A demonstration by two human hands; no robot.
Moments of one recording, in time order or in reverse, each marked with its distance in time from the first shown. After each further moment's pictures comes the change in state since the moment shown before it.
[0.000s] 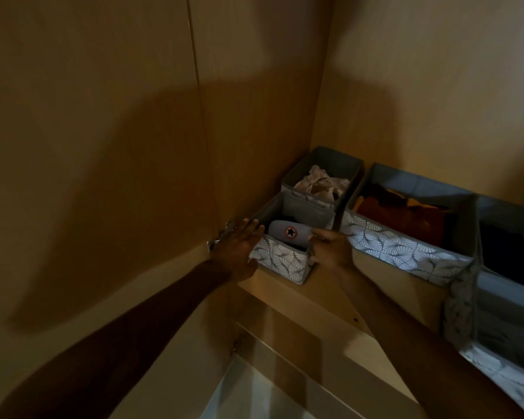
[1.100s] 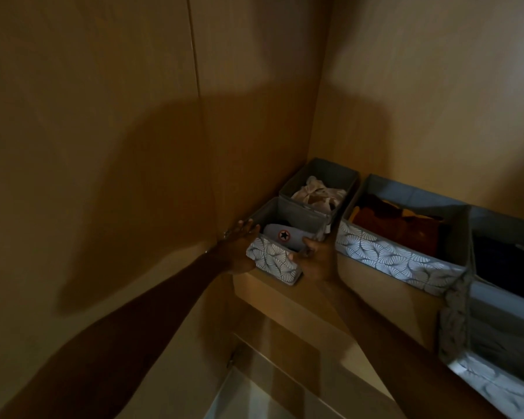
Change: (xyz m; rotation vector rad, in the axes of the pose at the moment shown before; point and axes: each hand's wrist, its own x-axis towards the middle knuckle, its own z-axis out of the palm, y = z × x) left_hand 0.029 -0.012 -0.008 -0.206 -0.178 -0.118; right_hand 0.002 0.012 0.019 -0.141 -0.047 -0.204
